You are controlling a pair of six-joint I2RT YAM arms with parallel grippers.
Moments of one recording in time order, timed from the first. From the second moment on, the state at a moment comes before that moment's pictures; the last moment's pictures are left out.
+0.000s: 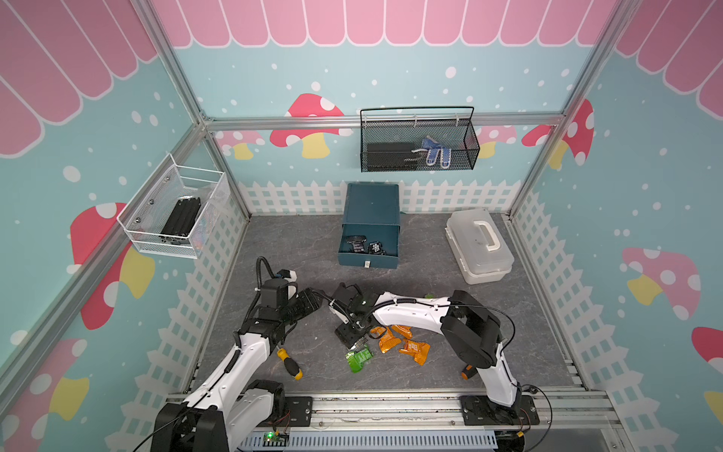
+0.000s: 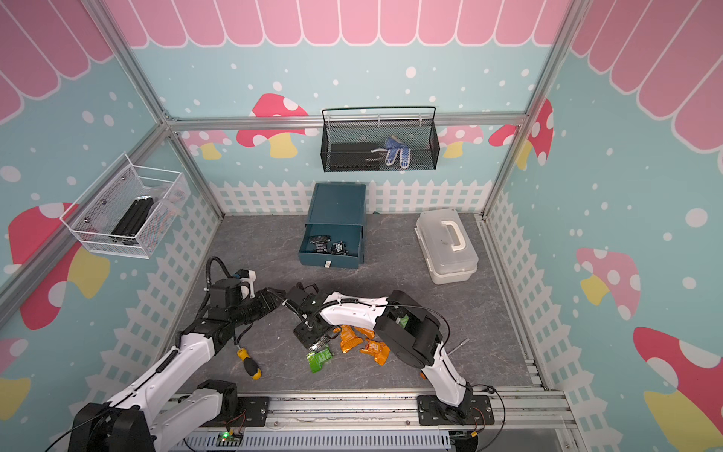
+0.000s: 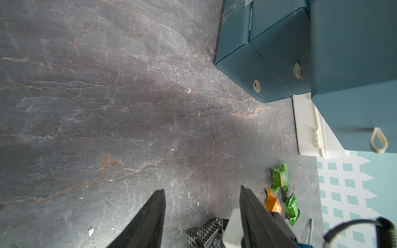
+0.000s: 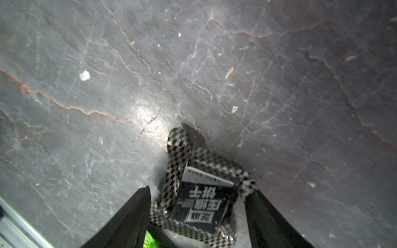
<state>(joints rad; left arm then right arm) -0.11 1.00 0.46 -0.15 0.33 -0.65 1.09 2.10 1.54 -0.70 -0.04 0.28</state>
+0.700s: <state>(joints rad) -0.11 1.00 0.46 -0.15 0.32 -0.64 1.09 2.11 1.56 -0.73 0.01 0.29</state>
